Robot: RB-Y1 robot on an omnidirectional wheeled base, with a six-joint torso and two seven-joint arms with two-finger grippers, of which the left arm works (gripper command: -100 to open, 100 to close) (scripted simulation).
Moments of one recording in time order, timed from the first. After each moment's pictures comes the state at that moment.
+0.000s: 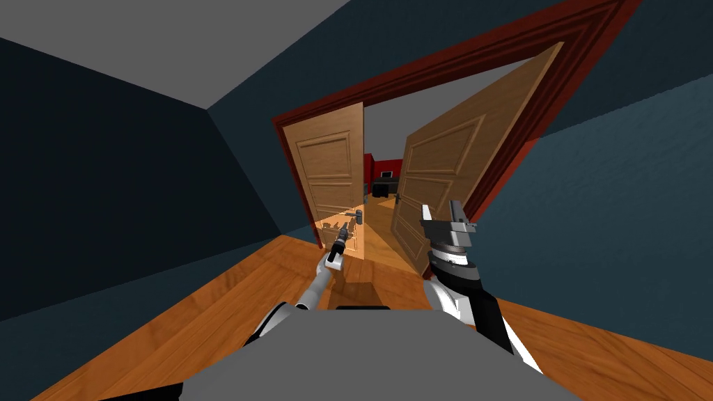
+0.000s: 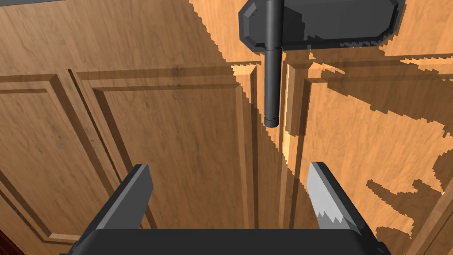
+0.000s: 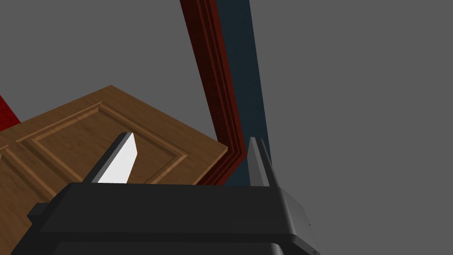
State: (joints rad) arm -0.35 0.03 -0.10 -0.89 -0.01 -0.46 0.05
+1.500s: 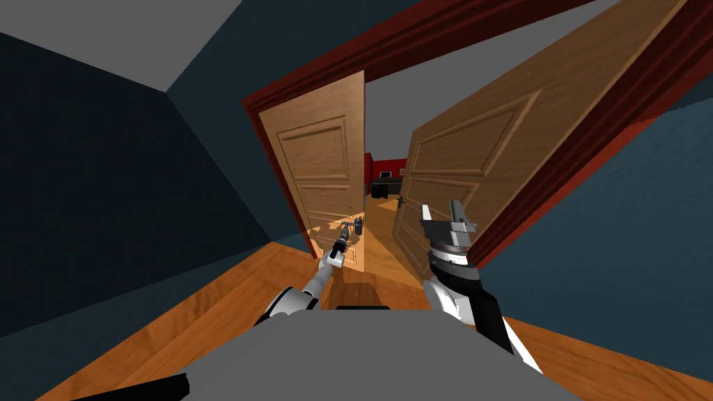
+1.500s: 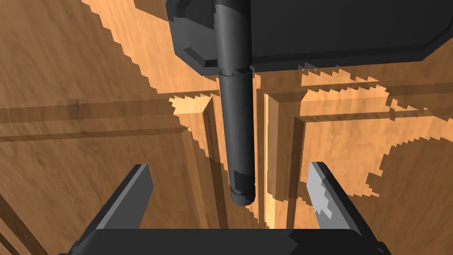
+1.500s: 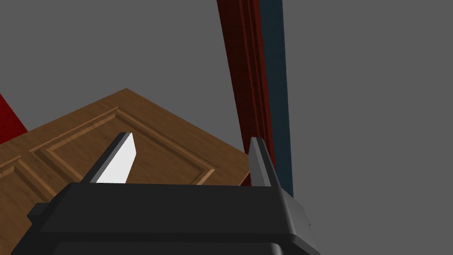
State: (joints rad) arm -0.47 0.03 -0.09 -0.70 -0.01 -0.45 0.07
